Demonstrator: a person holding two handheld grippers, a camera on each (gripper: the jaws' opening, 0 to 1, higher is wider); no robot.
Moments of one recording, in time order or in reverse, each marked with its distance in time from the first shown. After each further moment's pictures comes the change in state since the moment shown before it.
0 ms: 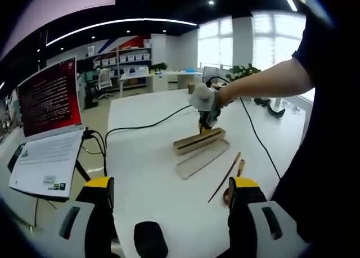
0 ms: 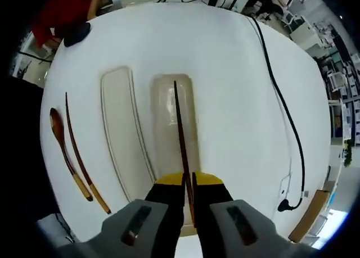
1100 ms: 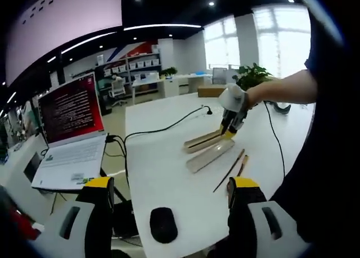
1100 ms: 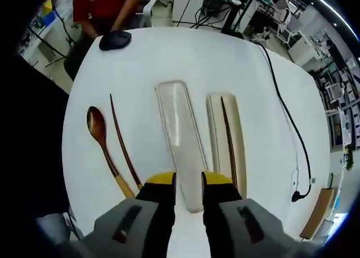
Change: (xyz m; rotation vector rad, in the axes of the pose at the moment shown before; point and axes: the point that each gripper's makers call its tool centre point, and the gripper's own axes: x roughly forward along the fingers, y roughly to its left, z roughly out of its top) left arm -0.067 0.000 0.002 0.057 -0.027 0.119; right arm -0.042 0.088 -0.006 -0.012 -0.154 0.008
